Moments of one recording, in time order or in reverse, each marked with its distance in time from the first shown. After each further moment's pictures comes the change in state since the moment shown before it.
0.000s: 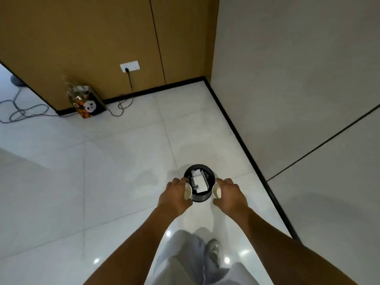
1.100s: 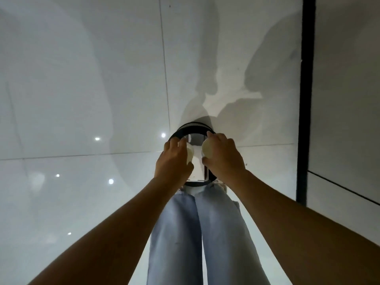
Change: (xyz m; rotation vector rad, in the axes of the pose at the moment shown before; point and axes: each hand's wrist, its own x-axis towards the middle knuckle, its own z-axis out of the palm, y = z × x) left_hand 0.424 -0.085 0.239 -0.137 -0.074 -0.288; right_hand 0.476 0.107 0.196 -0.181 -0.381 -0.150
